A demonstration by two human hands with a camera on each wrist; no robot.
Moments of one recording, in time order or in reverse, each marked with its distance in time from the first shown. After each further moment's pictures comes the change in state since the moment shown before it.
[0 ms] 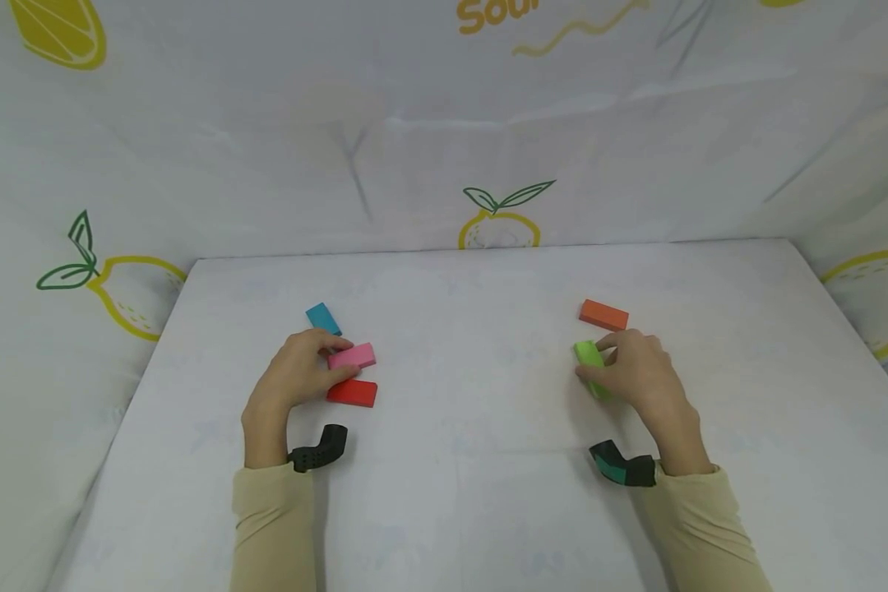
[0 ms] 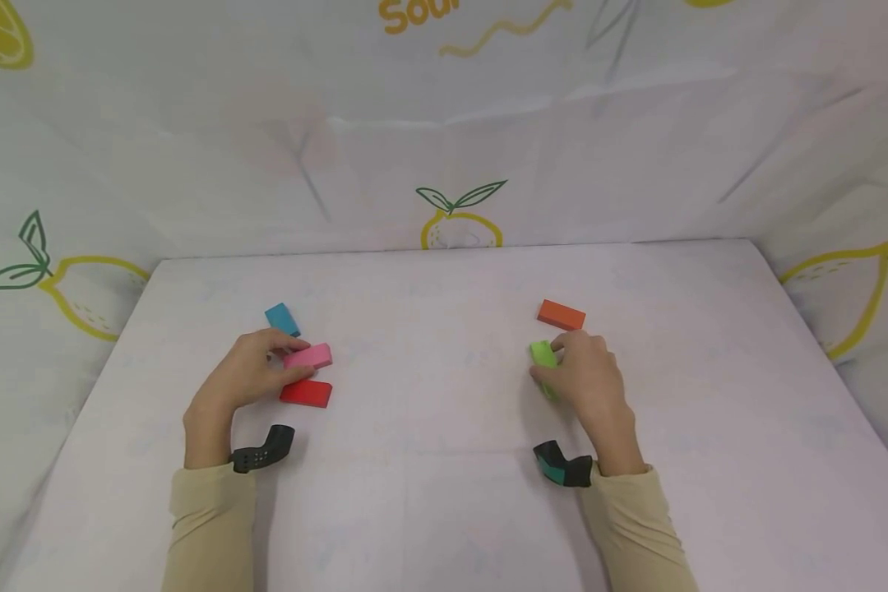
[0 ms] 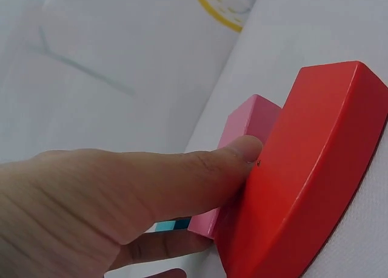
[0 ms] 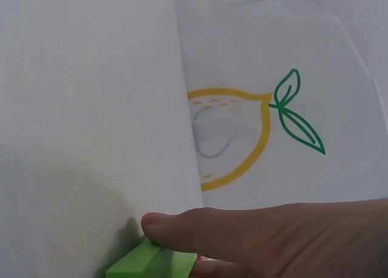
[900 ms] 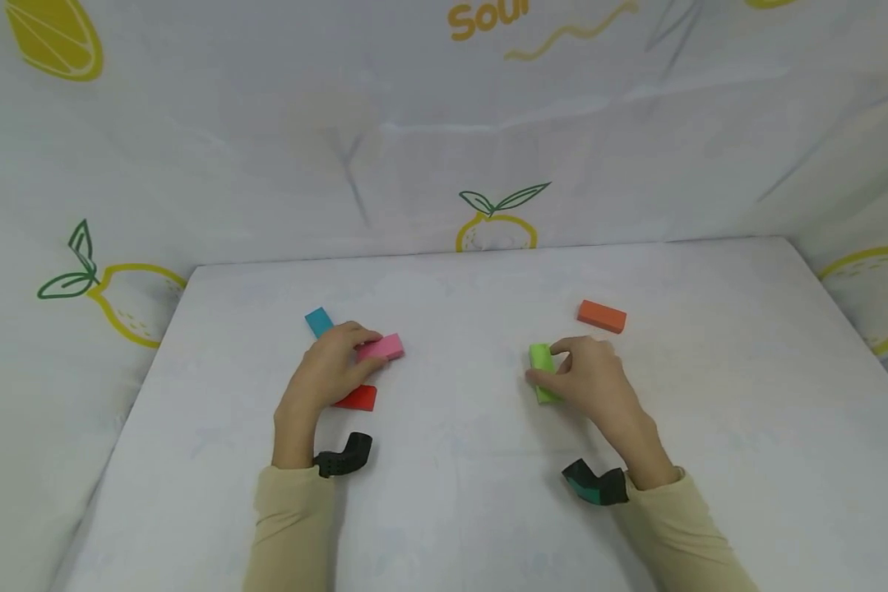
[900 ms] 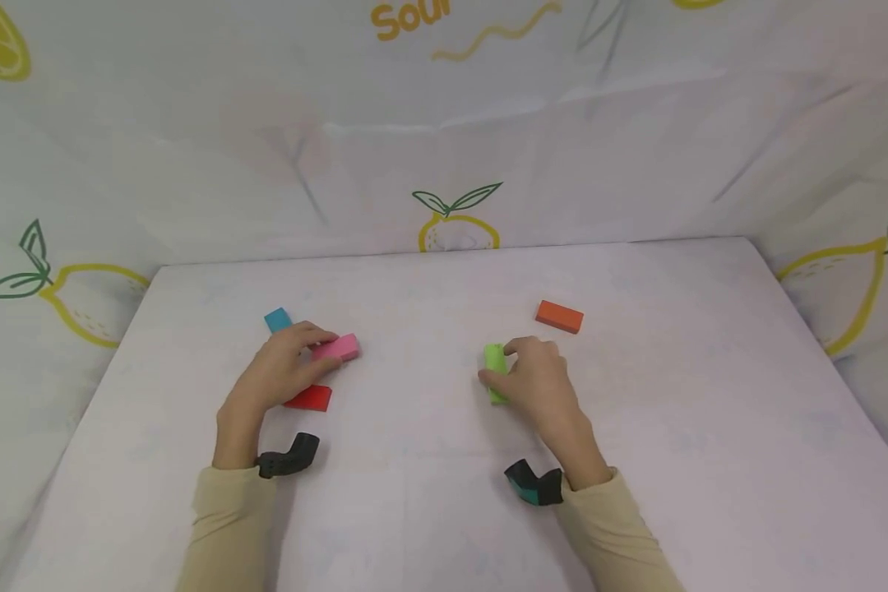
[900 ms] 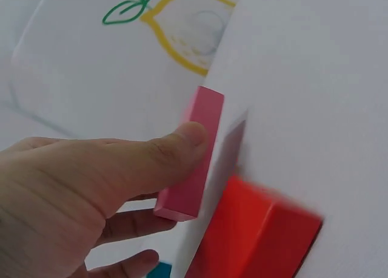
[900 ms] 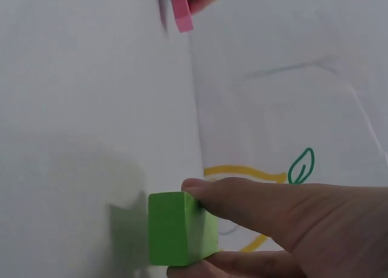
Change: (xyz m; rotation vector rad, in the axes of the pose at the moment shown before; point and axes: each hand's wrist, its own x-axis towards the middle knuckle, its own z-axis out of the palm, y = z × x) left_hand 0.011 0.034 0.020 0.030 0.052 0.116; right_hand -0.010 -0.039 0.027 0.117 0.068 -0.142
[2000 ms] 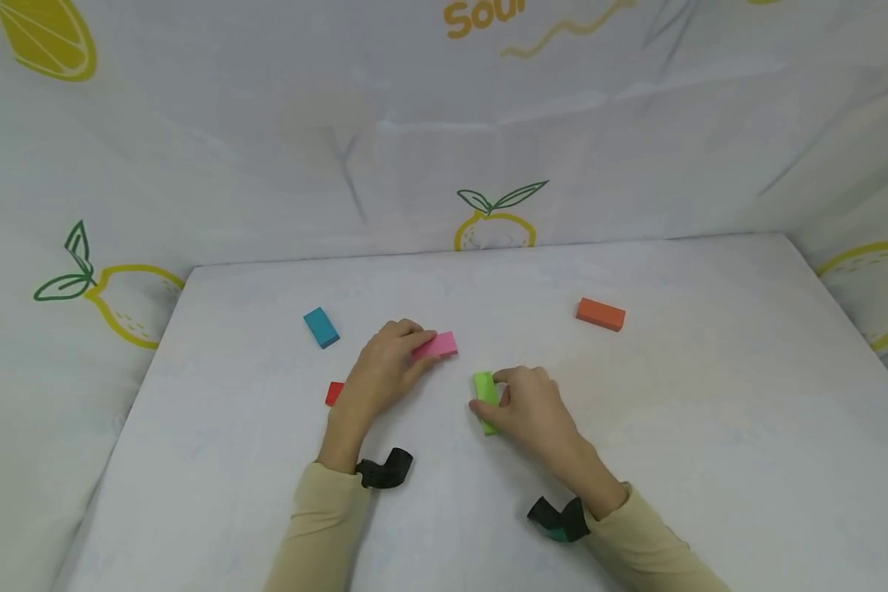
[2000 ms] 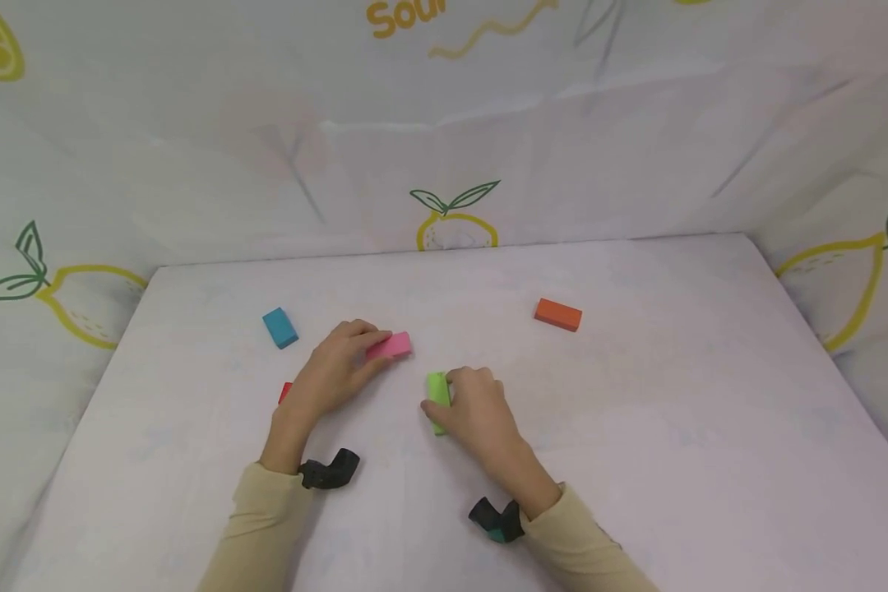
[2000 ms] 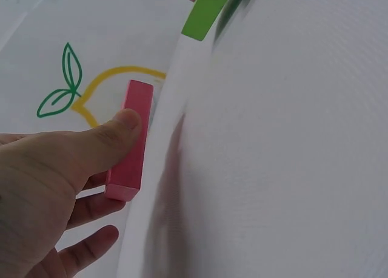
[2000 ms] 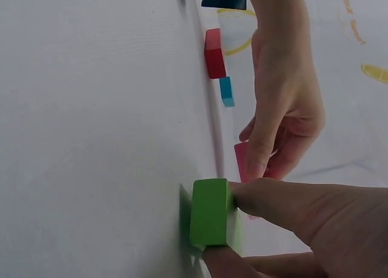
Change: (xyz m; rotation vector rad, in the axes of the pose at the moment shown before) left_hand 0.016 0.046 0.043 0.083 0.142 0.234; right_hand -0.016 -0.038 0.056 0.042 -0.017 -0.096
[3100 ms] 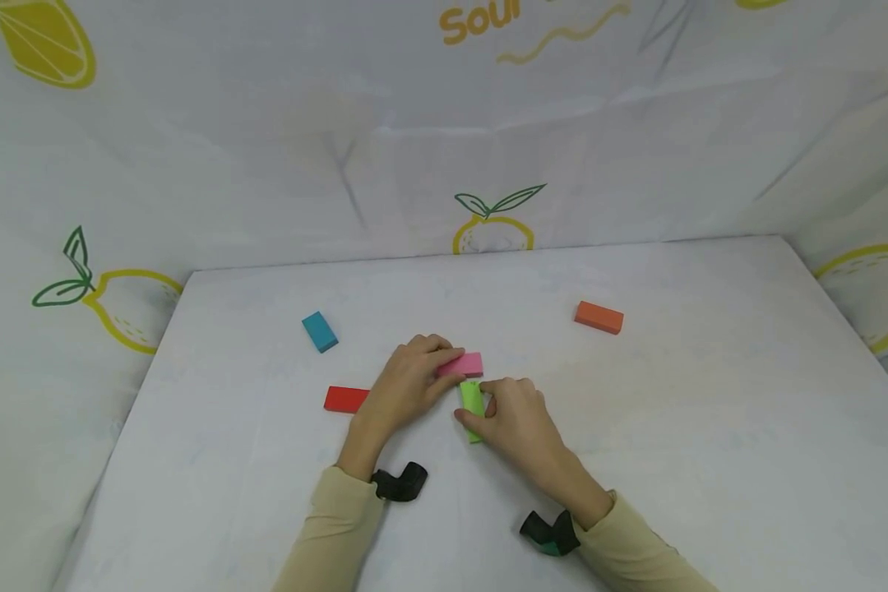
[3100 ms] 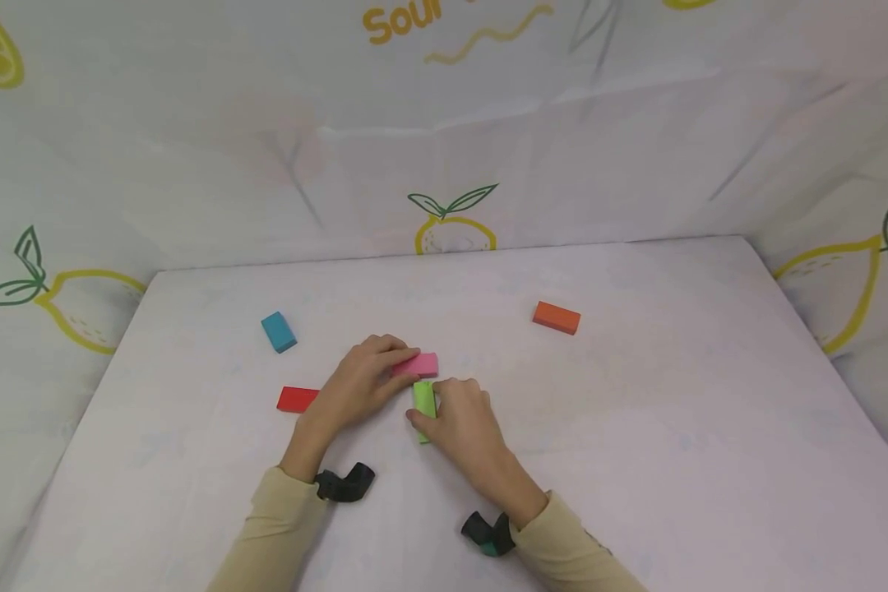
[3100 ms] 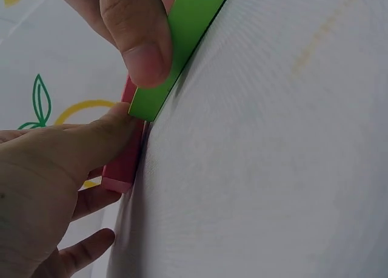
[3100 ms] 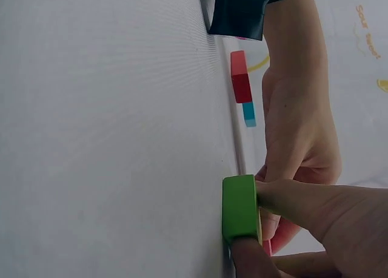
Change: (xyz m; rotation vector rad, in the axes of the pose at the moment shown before) left_hand 0.003 0.011 0.029 -0.019 -0.051 0.093; right_hand -0.002 -0.003 0.019 0.026 0.036 -0.054
